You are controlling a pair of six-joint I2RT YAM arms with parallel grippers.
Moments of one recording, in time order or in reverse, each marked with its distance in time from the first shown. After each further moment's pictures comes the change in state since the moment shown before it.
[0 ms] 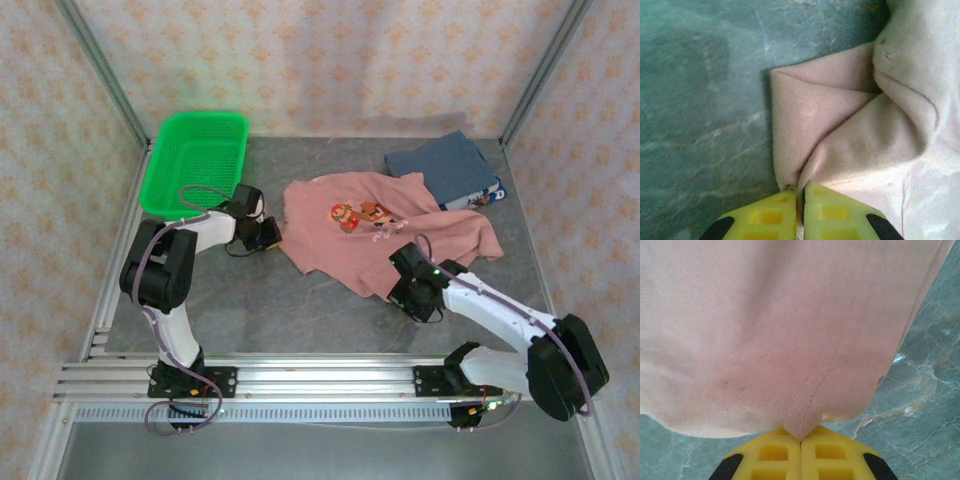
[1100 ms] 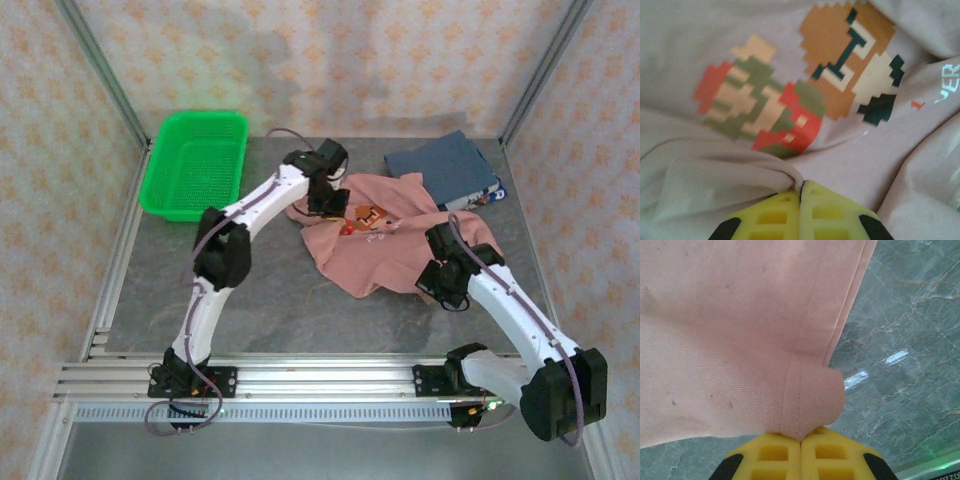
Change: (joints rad) left arm -0.341 0.502 1.140 -0.755 -0.070 0.173; right arm -0.280 -0.077 0.156 -0.268 0.034 -0.332
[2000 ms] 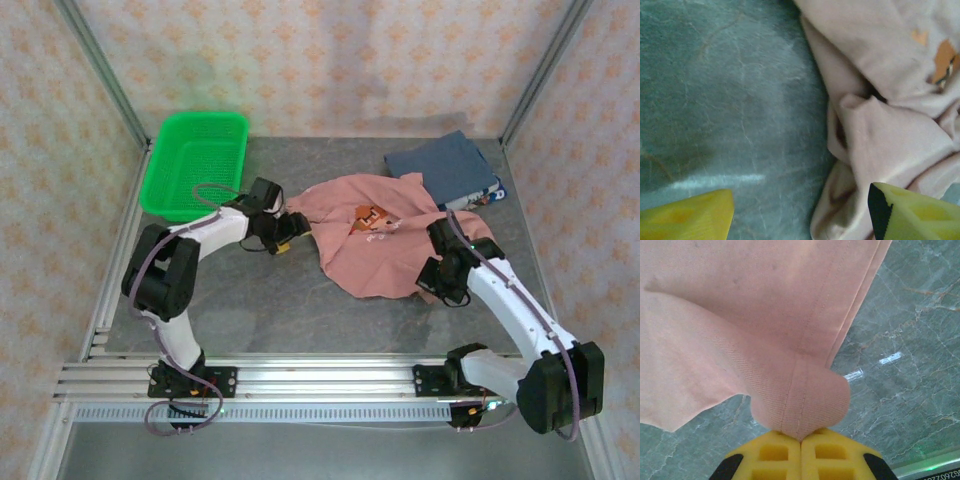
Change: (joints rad) left arm 0.217 -0.517 -1.060 0.718 0.129 -0.425; right arm -0.020 0.040 0.045 -0.016 -0.027 -0.082
